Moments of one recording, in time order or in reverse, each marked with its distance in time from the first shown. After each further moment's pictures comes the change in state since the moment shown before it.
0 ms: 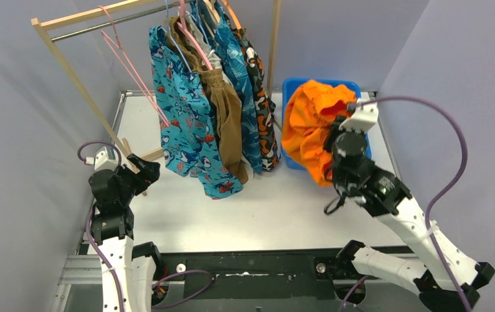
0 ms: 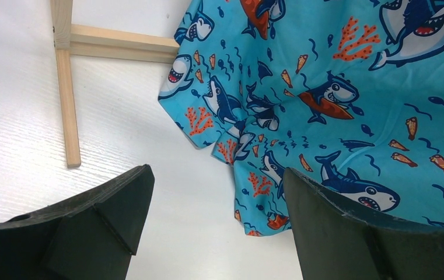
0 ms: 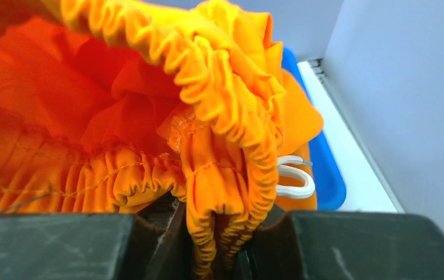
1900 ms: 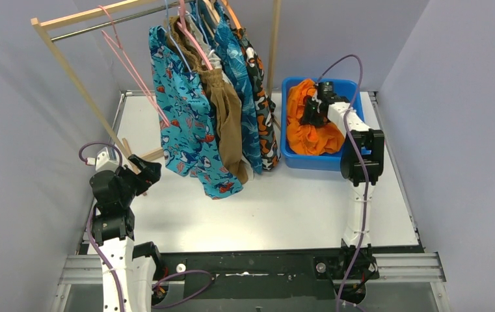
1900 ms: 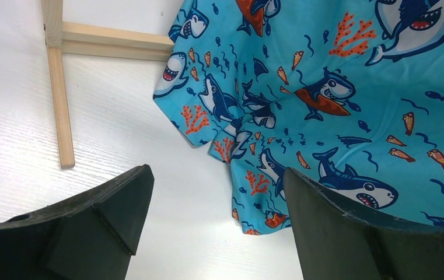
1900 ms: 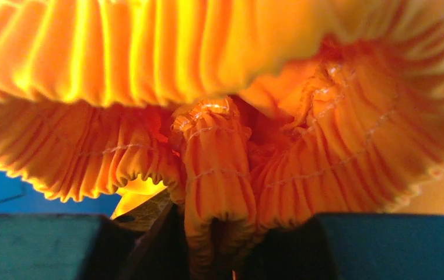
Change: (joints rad) left arm -0.004 -0.011 -0.018 0.014 0.012 -0.005; right arm -0.743 1.436 0.797 -0.081 -1.099 0.034
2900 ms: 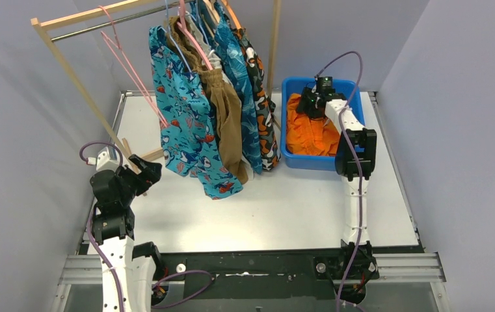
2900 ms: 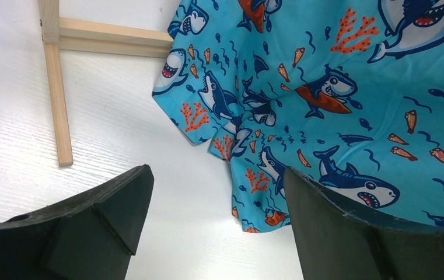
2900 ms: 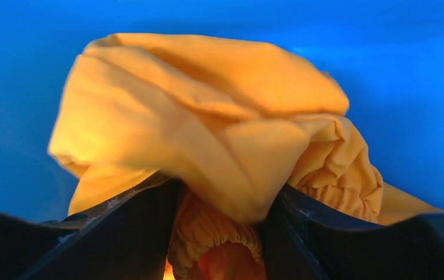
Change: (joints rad) left arm -0.001 0.011 -0.001 0.000 0.006 0.000; right arm -0.013 0.169 0.260 0.052 -0.003 0.072
